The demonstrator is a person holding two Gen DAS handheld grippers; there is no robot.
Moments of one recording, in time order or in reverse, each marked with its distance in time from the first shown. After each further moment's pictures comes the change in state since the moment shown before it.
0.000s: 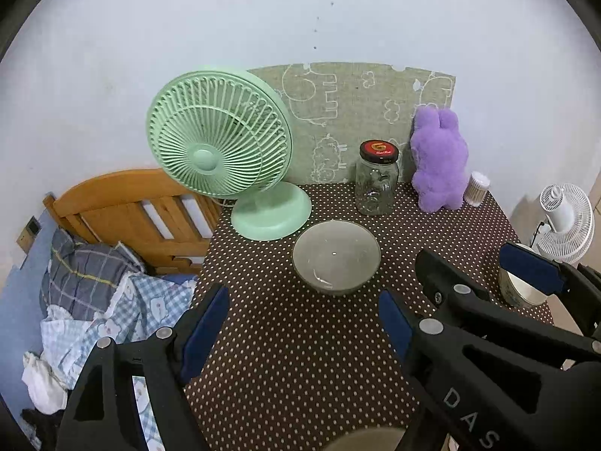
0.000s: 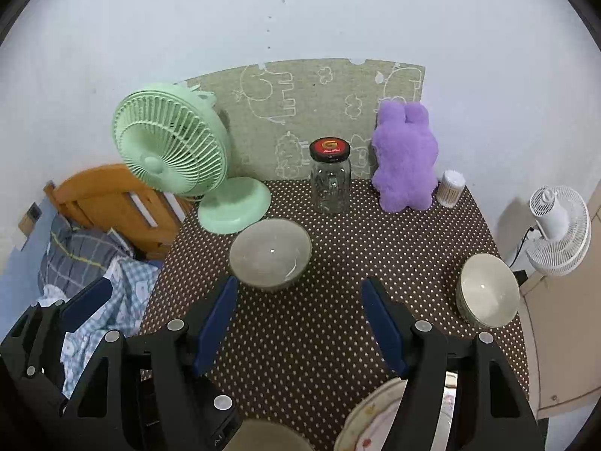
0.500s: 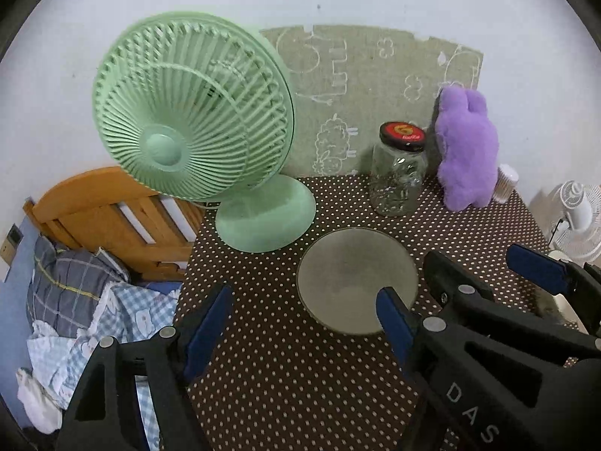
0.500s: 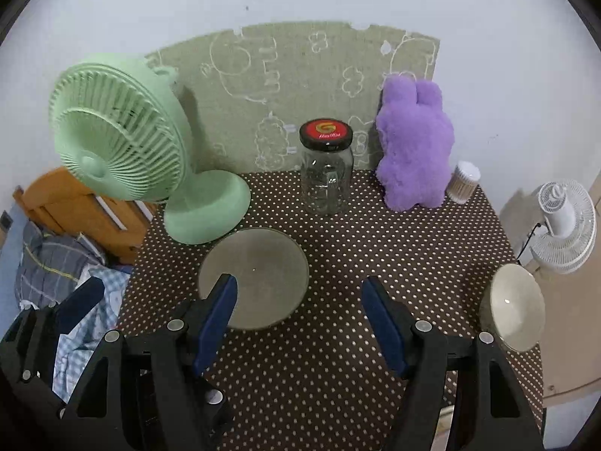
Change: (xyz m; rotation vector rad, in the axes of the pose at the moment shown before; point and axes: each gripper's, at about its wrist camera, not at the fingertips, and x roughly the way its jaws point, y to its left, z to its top) left arm 0.099 0.013 0.023 0.023 0.047 -0.020; right arm 0.099 0.005 0.025 0.023 0.064 -0.074
